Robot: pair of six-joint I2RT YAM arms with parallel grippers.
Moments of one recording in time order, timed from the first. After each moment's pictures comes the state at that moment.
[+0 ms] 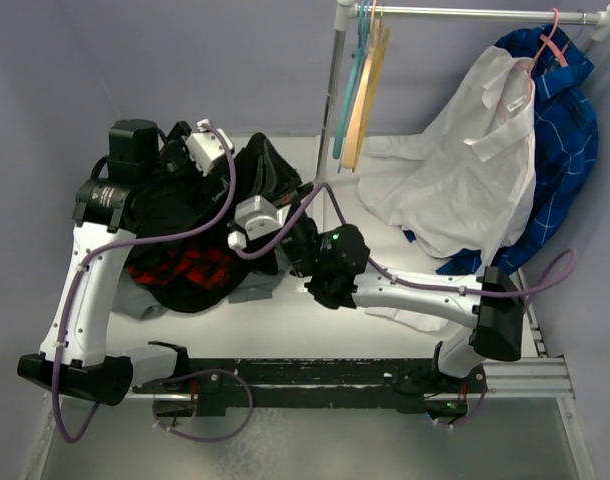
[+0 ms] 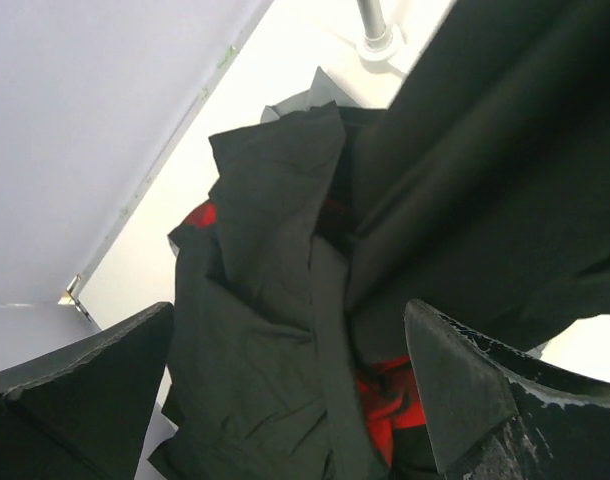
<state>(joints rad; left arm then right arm) -0.19 1.25 1.63 -0.92 0.37 0.66 1.24 1.59 1.27 1.11 0.51 -1.21</state>
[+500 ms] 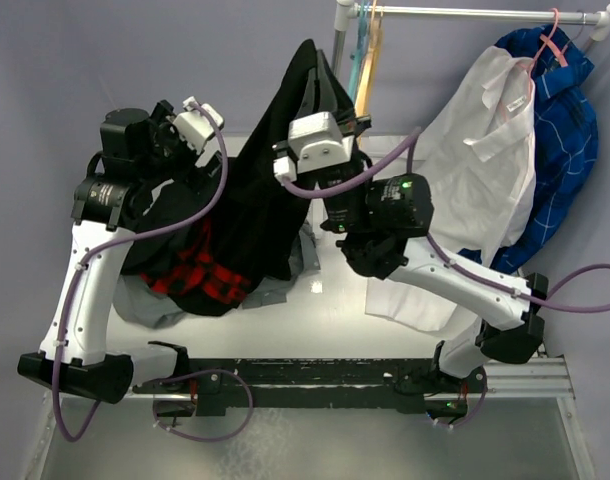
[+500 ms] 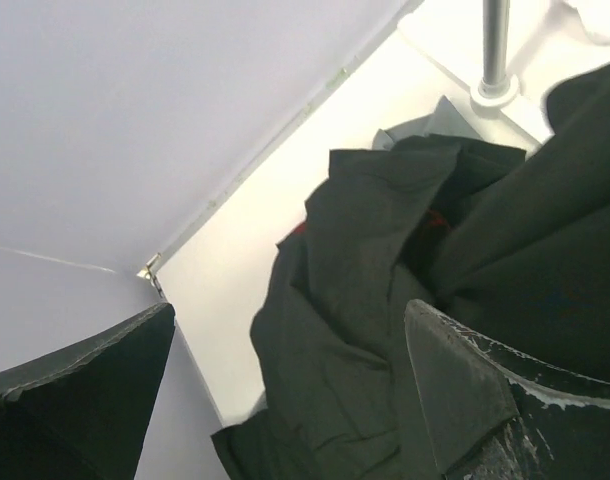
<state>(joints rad) -0.19 1.24 1.61 -0.76 0.19 0.58 1.19 1.54 1.75 0.78 0.51 -1.25</state>
